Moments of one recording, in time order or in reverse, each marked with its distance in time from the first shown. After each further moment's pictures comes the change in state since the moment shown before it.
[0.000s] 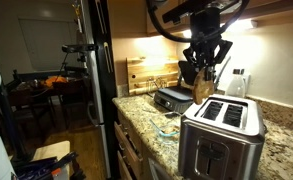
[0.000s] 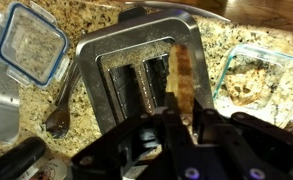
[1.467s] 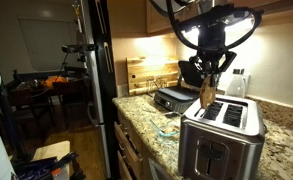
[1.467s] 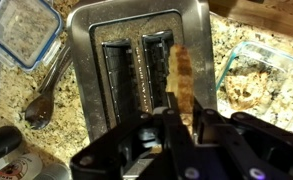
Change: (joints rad) arm 0.004 0.171 0.025 0.162 -0.009 -0.061 -0.081
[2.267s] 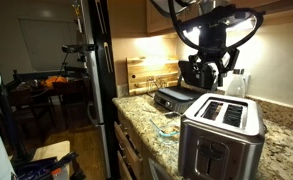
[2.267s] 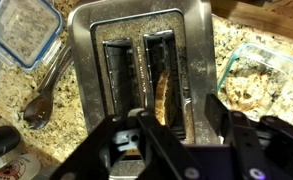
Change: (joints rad) arm 0.000 0.015 0.000 0.016 -0.003 -0.012 -0.011
